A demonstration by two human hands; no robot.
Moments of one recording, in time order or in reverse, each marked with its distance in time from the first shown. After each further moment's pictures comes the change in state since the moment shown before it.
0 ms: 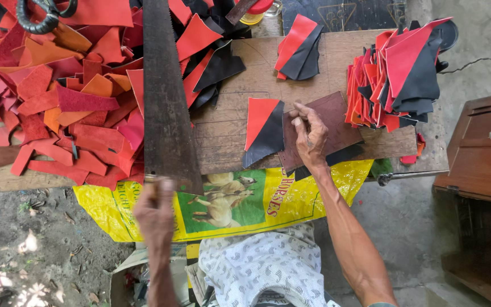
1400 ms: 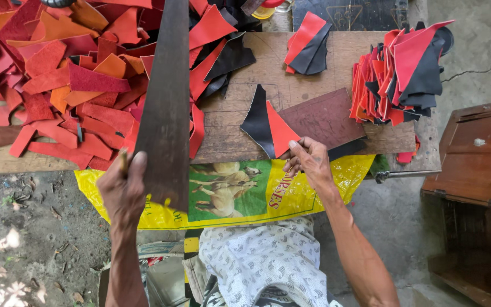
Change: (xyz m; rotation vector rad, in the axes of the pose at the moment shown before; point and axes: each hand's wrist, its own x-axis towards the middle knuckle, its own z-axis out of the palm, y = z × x) left_hand 0.048 0.000 -0.057 0.058 0.001 0.198; right_hand -0.056 -0.047 -0.014 0.389 -0.250 0.711
